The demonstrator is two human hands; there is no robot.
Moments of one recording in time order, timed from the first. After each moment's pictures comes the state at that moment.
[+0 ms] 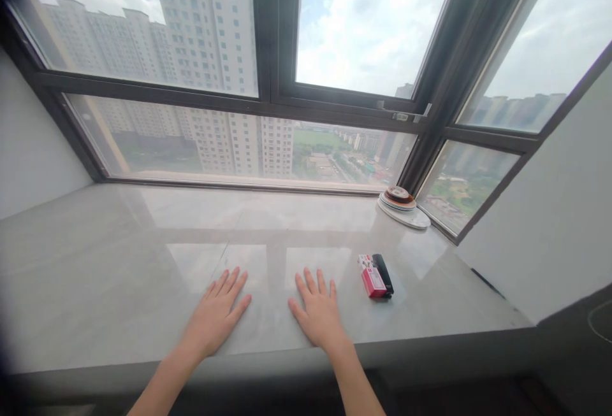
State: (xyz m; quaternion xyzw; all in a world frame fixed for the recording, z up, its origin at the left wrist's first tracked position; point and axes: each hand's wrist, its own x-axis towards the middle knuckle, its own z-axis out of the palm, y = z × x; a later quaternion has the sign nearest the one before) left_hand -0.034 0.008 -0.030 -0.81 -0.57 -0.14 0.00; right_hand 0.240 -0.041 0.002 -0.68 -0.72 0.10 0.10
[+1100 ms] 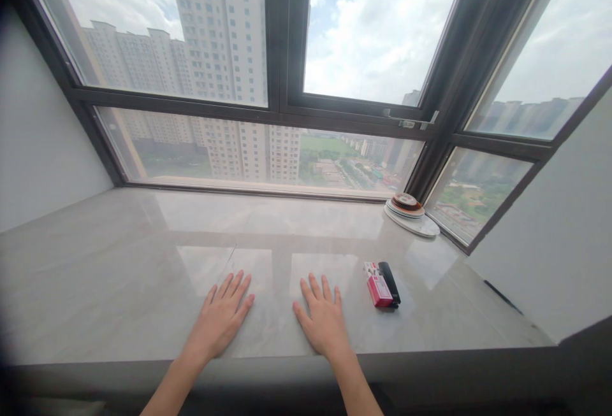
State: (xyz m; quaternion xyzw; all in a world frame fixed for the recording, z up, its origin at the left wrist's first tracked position) left_hand -0.036 0.000 -0.022 -0.78 -0.61 -0.12 0.04; right_hand 0.236 -0.042 0.002 -0.69 -0.72 0.07 0.10
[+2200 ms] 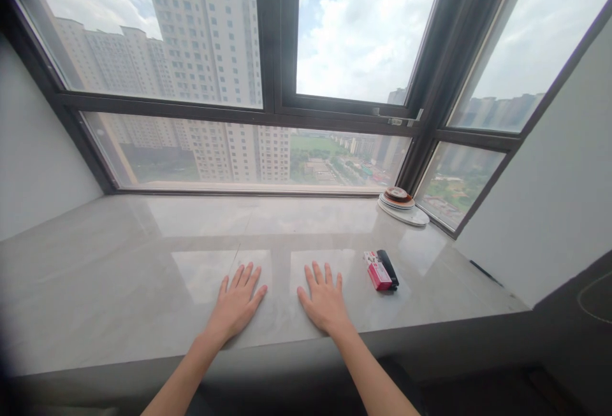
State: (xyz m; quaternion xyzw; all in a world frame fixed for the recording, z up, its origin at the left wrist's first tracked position) left_hand -0.041 0.015 -0.023 -0.80 -0.58 -0.12 0.03; right_hand 0.212 -0.033 -0.002 -0.72 -0.69 0.05 0.09
